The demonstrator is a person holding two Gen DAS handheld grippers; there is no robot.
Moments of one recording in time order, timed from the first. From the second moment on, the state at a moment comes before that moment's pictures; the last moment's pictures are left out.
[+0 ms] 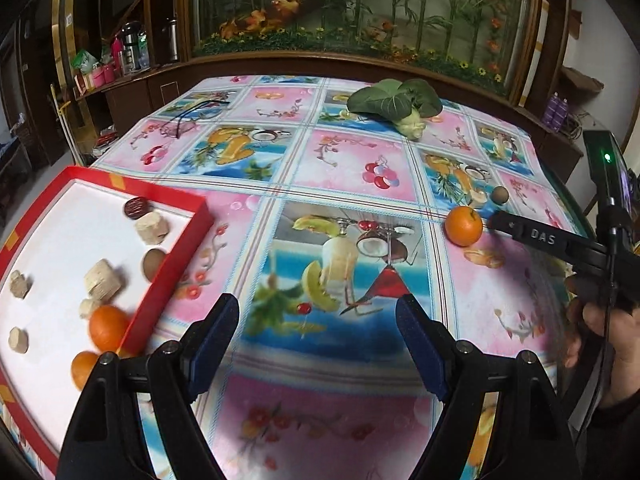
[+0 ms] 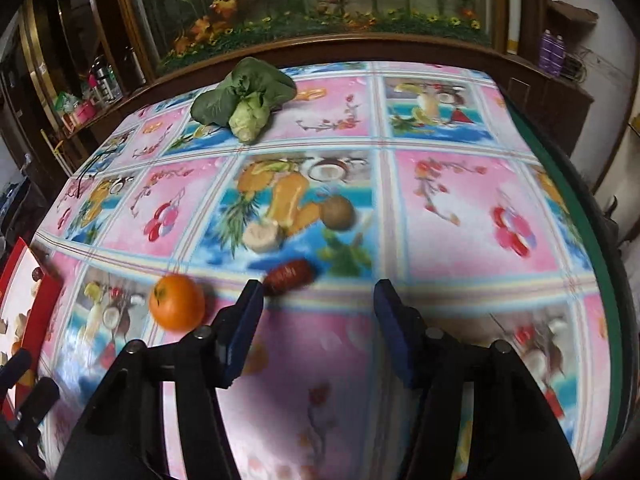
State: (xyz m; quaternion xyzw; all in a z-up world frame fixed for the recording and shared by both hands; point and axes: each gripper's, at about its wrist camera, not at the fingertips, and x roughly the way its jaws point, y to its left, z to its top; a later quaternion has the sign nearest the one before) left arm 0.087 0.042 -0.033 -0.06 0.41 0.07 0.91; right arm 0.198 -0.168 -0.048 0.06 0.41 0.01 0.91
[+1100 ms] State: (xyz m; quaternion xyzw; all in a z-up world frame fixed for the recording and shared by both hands) left arm 0.139 -0.012 -0.043 -0.02 0.42 0.02 0.91; right arm 0.190 -0.198 -0.050 0.07 0.40 0.01 0.91
